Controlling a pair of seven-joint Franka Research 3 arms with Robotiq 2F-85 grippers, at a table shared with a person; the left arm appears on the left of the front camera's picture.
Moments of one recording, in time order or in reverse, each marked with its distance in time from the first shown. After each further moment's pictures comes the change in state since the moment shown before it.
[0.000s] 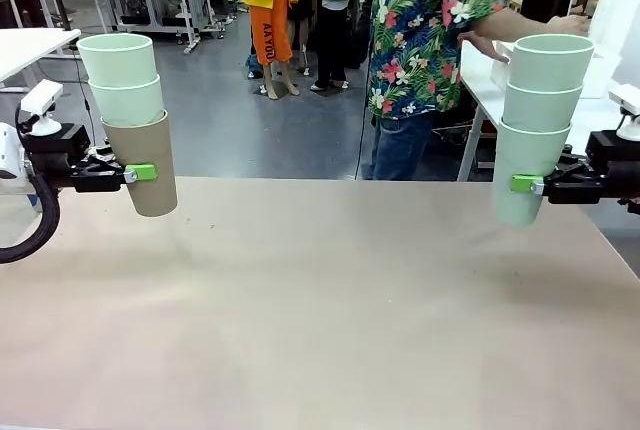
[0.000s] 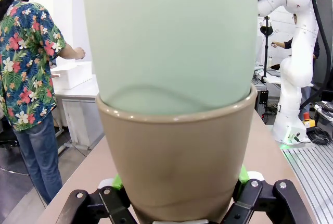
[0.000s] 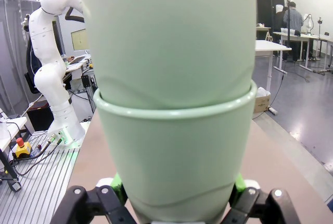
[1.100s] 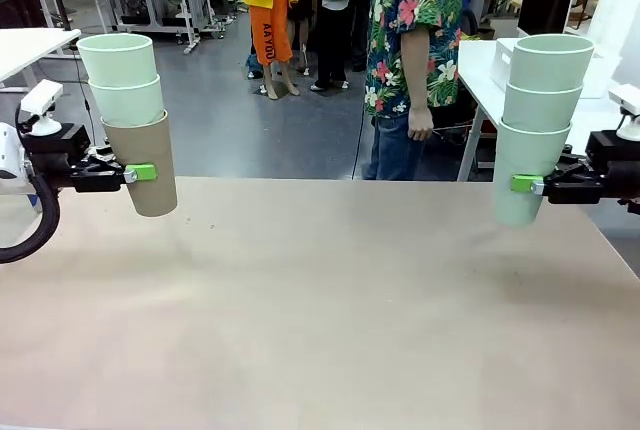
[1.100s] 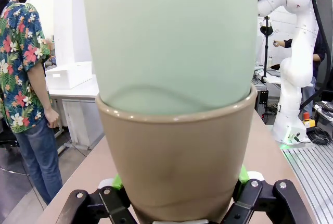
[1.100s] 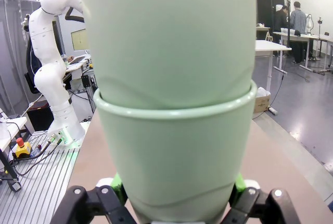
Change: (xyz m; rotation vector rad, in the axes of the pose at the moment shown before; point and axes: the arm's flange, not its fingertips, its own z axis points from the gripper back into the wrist) left arm 0.000 0.000 0.000 0.000 0.000 0.000; right arm 0.000 0.000 0.000 0.000 0.000 0.000
